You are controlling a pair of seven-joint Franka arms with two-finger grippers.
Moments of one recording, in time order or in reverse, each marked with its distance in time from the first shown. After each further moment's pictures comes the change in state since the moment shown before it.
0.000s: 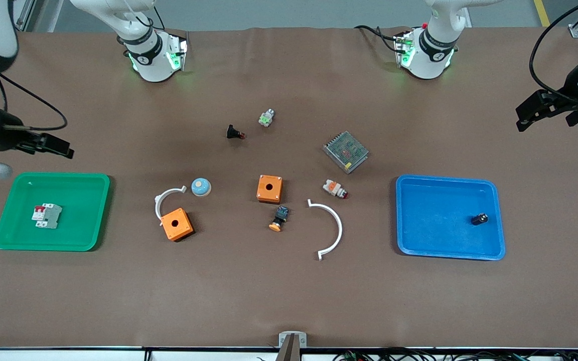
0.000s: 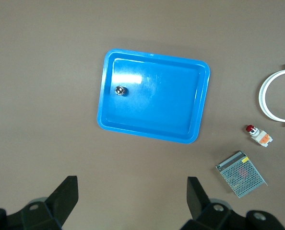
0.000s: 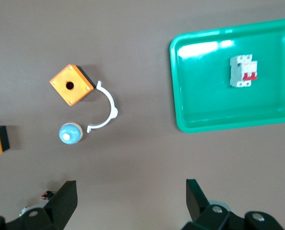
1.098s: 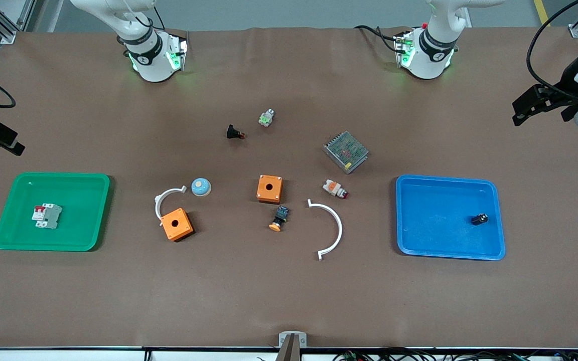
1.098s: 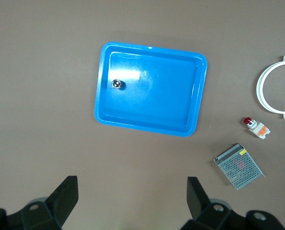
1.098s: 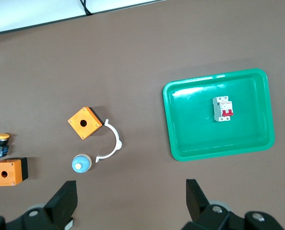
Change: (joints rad) left arm -0.068 -0.022 0.059 -0.021 -0.008 -0.016 0.001; right arm -0.012 0.002 -0.016 0.165 -0.002 -0.005 0.000
